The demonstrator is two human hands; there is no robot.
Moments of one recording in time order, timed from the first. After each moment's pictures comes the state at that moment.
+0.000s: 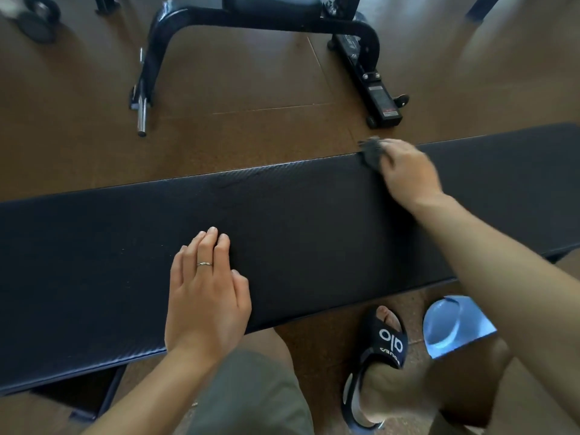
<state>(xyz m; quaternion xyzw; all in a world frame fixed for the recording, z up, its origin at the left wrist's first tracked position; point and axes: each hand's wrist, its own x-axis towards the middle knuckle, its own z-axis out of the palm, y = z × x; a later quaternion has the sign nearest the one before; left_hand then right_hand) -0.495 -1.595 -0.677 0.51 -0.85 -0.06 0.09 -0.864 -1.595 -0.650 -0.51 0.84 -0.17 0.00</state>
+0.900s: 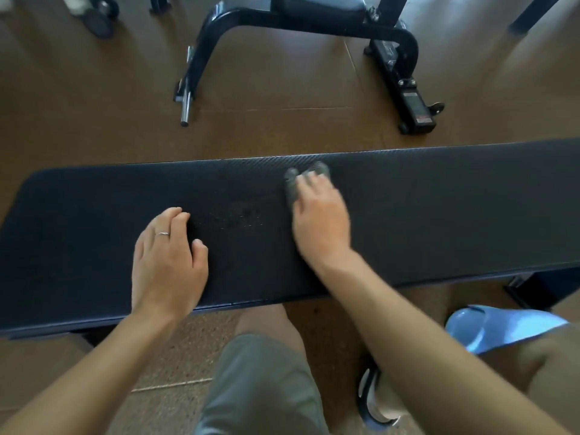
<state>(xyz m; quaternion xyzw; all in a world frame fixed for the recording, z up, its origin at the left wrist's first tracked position) -0.405 -1.632 -0.661 0.60 -0.78 -0.10 0.13 -0.632 -1.611 -0.674 -0.55 0.79 -0.24 -0.05</state>
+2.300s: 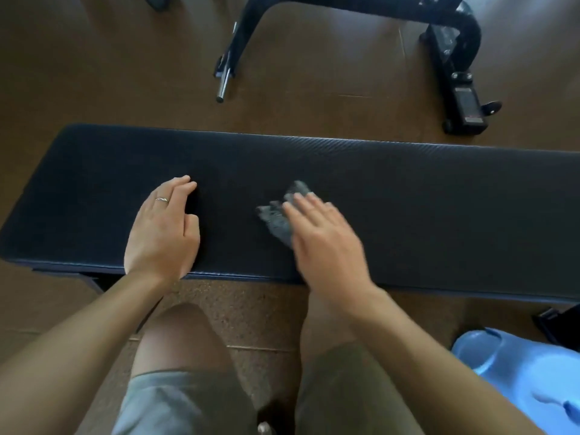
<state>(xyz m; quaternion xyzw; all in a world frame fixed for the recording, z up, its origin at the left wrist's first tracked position) -0.408 -1.623 -0.661 0.64 -0.74 -0.13 0.14 -0.642 -1.539 -0.676 -0.71 0.68 -0.19 0.02</state>
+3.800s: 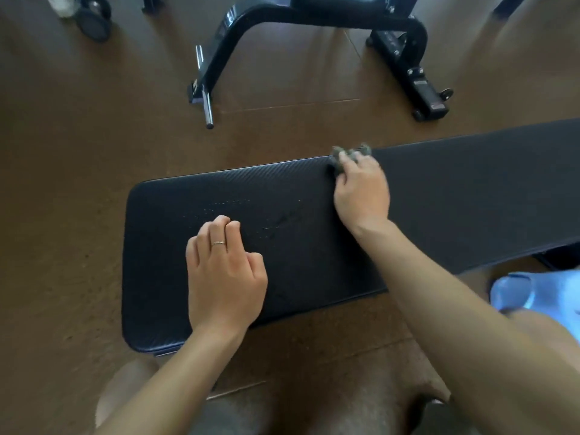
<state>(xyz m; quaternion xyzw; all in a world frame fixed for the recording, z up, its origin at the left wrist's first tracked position) -0.286 -1.685 -0.665 0.54 -0.83 -0.11 0.13 -0.531 -1.689 -0.666 -0.44 0.87 -0.20 -0.02</state>
